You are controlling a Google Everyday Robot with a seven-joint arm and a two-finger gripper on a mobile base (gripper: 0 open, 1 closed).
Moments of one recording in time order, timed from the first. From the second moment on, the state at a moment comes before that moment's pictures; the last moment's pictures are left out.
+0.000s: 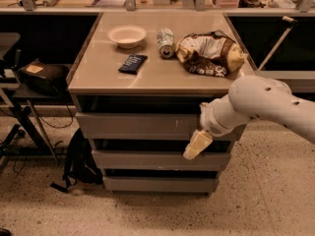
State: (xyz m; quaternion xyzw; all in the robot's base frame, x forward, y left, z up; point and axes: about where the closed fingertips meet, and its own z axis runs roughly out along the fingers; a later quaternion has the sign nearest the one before) arm 0.557 -0.121 0.696 -0.56 0.78 0.07 0.26
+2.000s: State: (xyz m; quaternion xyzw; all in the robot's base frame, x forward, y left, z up) arm 0.623 -0.101 0.638 -0.51 0.80 0.11 0.29
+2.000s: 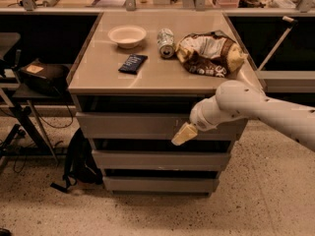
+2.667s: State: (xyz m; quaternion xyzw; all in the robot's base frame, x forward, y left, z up) arm 0.623 -0.101 0.638 -0.51 0.80 0.11 0.29
